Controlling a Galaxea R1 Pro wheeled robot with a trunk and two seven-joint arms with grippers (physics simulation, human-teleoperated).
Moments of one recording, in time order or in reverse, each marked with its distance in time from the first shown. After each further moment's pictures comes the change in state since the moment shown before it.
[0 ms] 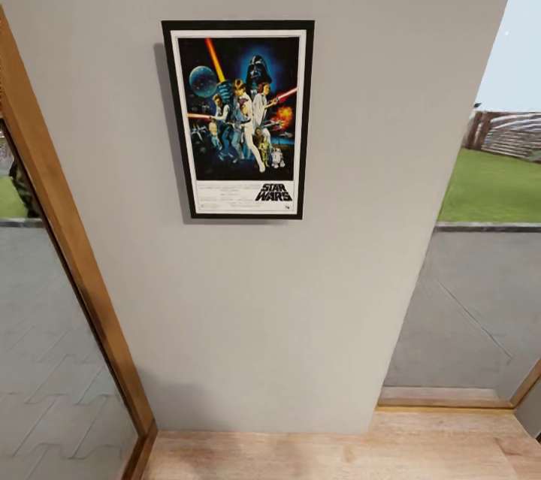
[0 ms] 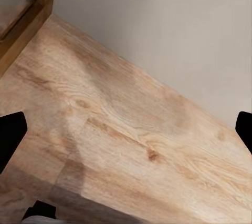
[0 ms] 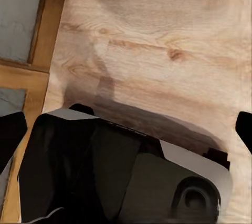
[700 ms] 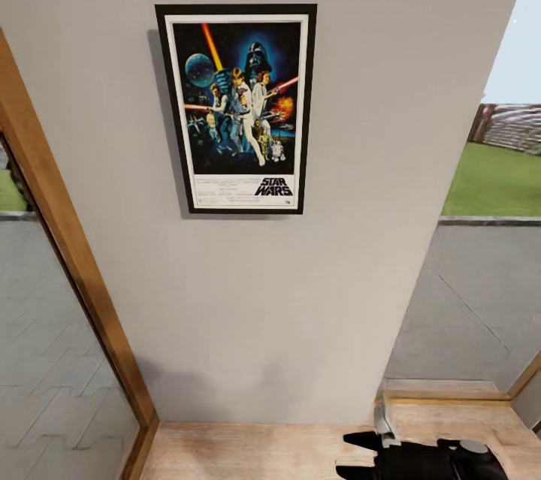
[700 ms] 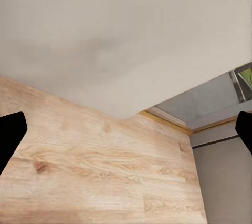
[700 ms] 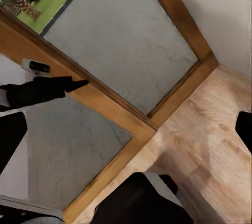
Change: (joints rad) left arm 0.000 0.008 0.011 0.001 0.037 0.003 -0.574; right arm -0.018 0.047 -0.004 -0.618 -0.003 0.235 0.690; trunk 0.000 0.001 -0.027
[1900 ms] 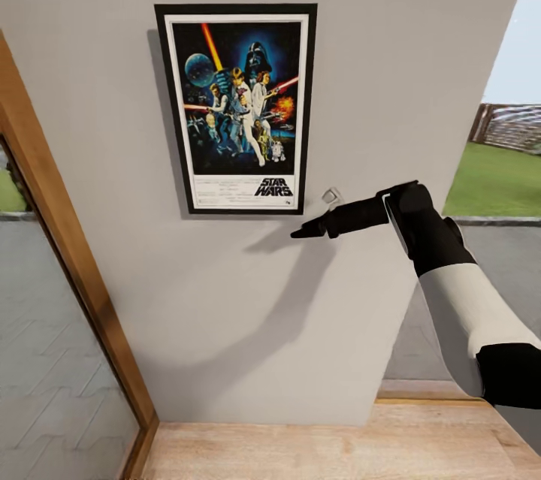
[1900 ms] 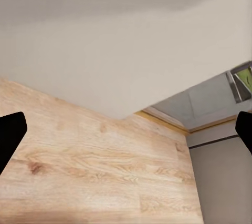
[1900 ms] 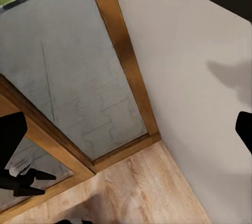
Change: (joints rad) left arm 0.000 -0.011 0.000 -0.001 0.000 0.000 -0.004; right arm -1.011 0.007 0.401 0.047 0.034 0.575 0.000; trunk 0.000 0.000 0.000
